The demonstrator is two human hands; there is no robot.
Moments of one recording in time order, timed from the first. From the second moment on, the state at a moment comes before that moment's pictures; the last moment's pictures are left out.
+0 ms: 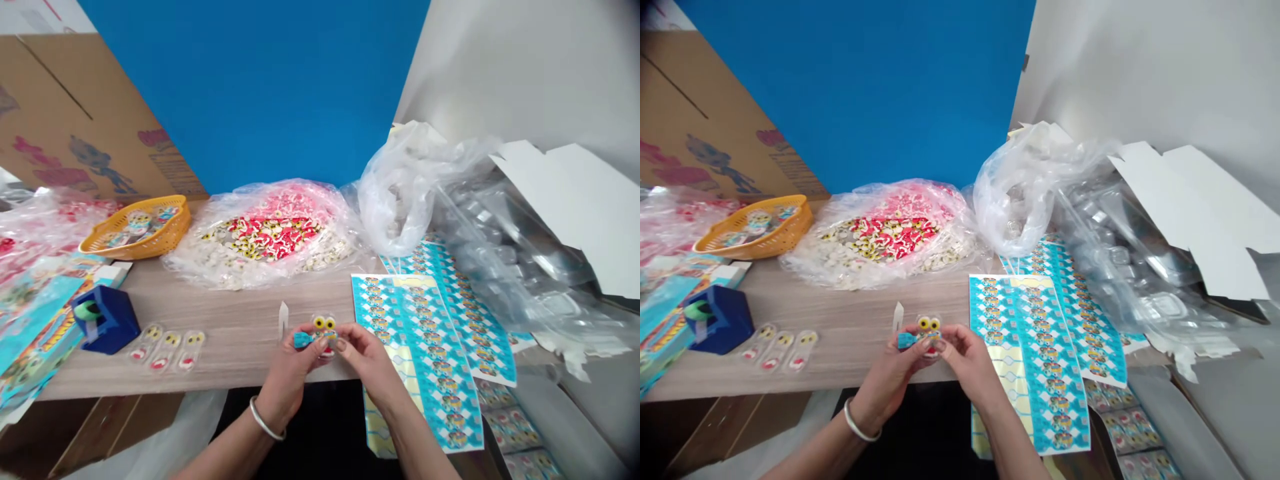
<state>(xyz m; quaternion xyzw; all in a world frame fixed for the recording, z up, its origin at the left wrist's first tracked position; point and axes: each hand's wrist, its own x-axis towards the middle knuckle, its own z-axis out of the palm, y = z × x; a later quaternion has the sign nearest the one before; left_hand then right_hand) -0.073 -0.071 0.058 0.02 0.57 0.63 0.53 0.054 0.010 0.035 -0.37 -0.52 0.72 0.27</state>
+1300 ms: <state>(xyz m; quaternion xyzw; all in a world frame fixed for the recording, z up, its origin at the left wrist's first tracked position) -0.486 -0.062 0.163 0.22 0.89 0.39 -0.04 -0.029 -0.015 -0.005 -0.33 -0.71 0.60 0.13</state>
